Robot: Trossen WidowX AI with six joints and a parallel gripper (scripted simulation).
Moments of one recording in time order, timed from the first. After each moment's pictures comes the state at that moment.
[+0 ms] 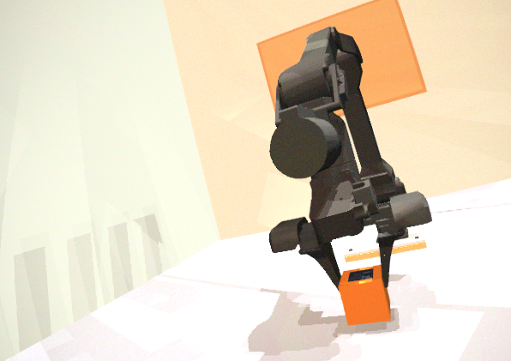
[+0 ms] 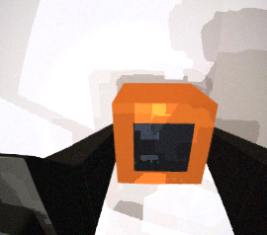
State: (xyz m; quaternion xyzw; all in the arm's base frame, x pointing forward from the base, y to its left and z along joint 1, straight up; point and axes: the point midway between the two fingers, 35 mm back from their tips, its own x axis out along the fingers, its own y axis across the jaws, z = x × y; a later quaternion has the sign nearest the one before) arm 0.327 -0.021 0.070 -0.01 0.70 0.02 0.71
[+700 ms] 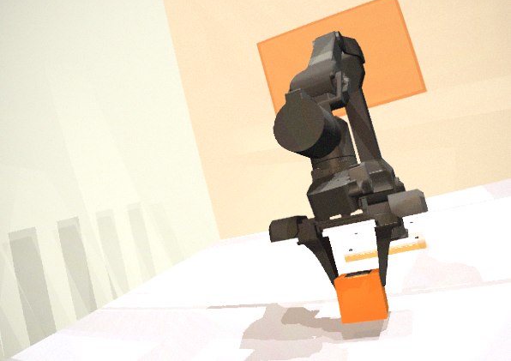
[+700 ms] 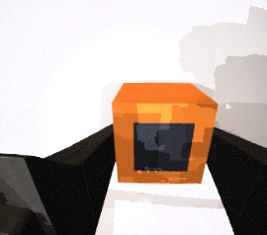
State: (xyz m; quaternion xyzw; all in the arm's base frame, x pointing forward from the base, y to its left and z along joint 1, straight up) arm 0.330 -0.022 0.075 -0.01 0.61 0.01 0.79
